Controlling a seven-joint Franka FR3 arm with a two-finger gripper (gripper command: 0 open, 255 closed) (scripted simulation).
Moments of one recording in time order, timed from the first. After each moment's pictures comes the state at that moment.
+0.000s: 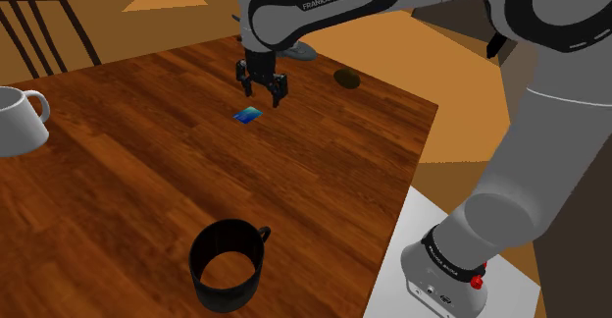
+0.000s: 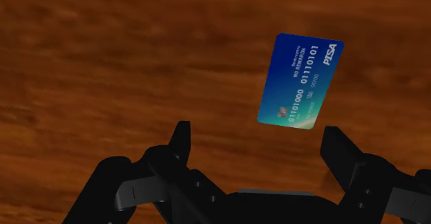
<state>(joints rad) -0.13 0.29 0.47 -1.81 -0.29 2.02 1.65</state>
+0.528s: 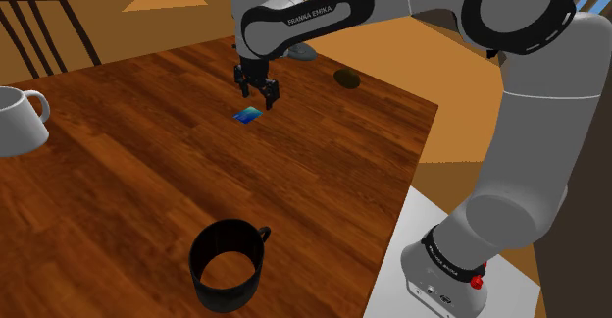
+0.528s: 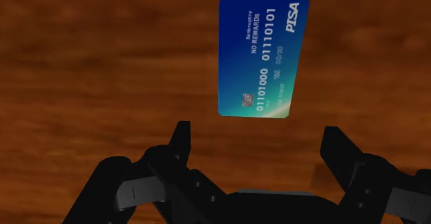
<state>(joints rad) -0.09 0.44 0.42 -1.69 -0.36 2.04 1.77</state>
